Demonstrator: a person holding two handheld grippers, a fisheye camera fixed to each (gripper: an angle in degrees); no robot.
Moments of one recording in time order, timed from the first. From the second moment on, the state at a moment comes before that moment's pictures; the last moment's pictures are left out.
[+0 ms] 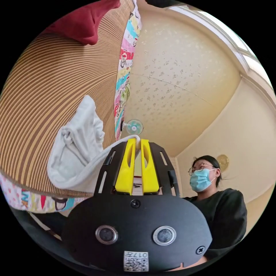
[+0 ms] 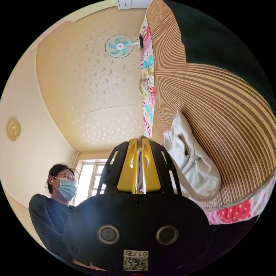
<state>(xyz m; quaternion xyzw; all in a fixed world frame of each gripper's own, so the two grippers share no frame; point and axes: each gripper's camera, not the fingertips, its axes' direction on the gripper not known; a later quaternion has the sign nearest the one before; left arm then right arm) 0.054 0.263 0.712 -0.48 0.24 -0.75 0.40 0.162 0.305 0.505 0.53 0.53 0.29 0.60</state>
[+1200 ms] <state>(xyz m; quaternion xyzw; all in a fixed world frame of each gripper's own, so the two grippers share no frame) 0.176 0.322 0.665 -0.77 0.21 -0.45 0.40 0.778 0.280 0.514 -0.17 0.79 0.51 0.30</state>
